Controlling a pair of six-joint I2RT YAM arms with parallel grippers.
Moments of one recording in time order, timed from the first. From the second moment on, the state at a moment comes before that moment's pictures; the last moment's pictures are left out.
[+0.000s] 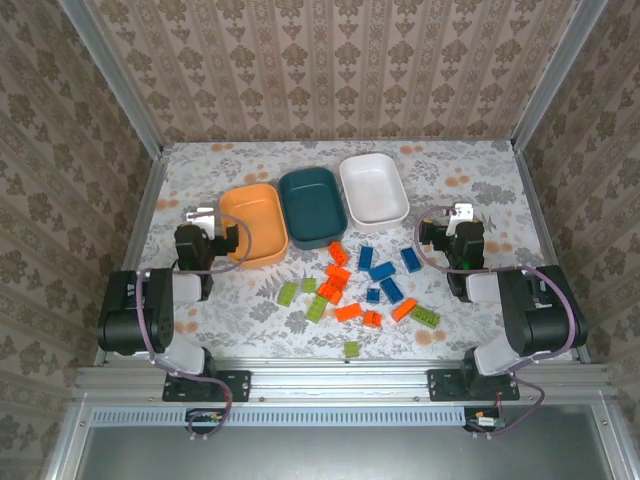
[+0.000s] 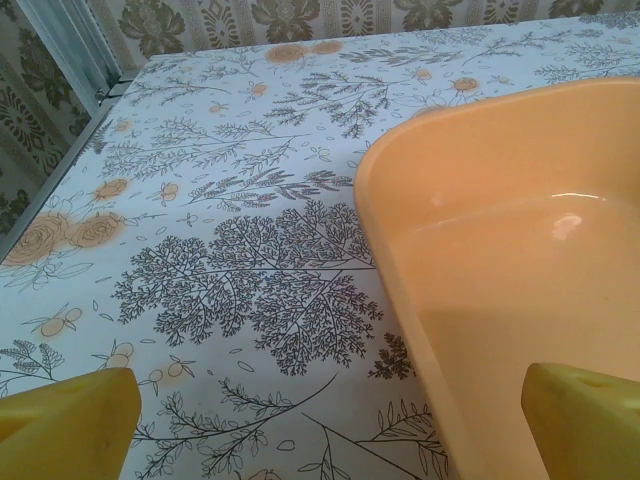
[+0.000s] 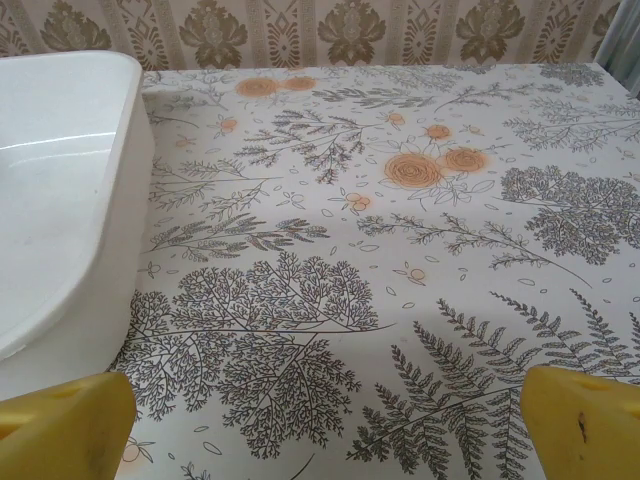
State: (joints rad) left arm -0.01 1.54 0.40 0.76 0.00 0.09; right arm 0.03 1.52 0.40 0.78 0.12 0.04
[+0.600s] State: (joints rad) left arm -0.01 1.54 0.40 0.76 0.00 0.09; right arm 0.03 1.52 0.40 0.78 0.12 0.04
